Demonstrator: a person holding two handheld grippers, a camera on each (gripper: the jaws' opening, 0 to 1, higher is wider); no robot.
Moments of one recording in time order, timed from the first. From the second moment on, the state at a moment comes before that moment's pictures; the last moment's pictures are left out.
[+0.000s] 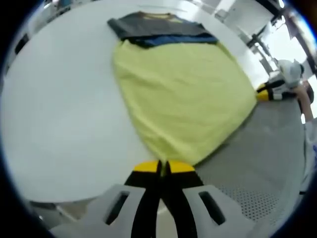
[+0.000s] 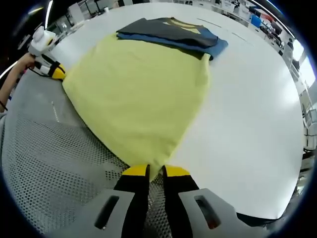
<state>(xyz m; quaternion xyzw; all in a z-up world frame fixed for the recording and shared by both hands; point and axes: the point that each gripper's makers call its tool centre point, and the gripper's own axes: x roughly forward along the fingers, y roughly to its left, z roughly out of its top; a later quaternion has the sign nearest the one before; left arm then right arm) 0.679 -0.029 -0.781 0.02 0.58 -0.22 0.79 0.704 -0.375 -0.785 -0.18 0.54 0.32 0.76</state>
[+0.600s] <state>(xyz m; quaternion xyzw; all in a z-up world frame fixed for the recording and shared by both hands) 0.680 -0.029 -0.781 0.01 0.58 -0.24 0.78 0.699 -0.370 -0.786 -0.17 0.54 0.34 0.75</state>
